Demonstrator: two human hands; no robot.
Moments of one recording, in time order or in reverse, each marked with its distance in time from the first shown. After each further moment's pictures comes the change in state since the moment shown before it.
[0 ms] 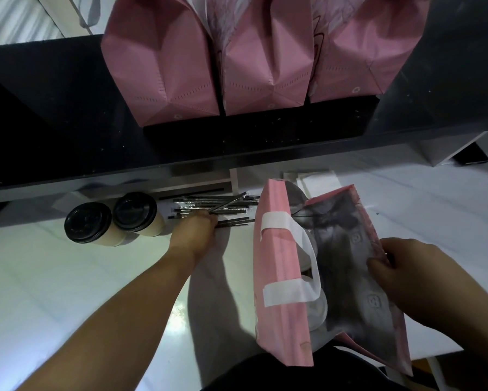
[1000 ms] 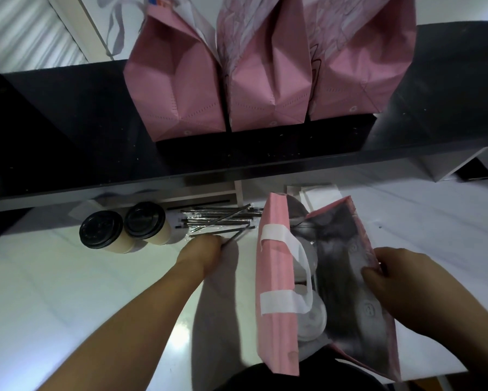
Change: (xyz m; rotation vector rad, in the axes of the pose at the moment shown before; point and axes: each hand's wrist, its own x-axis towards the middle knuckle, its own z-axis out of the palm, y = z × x) left_hand -0.033 0.023 -0.027 -0.086 -0.199 -0.034; right_hand 0.003 0.005 0.003 0.010 -0.026 -0.067
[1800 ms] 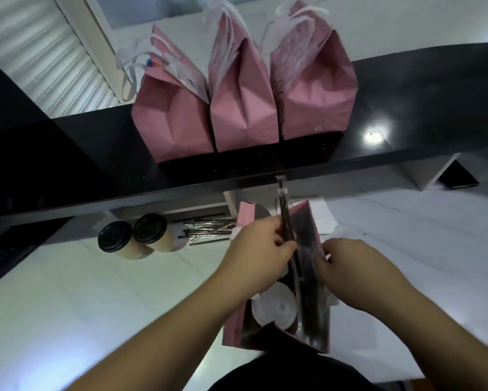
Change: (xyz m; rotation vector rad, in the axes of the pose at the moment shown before) left_hand -0.122 0.198 -0.100 -0.708 0.217 0.099; right_hand -0.002 0.010 0.001 0.034 0.145 -0.211
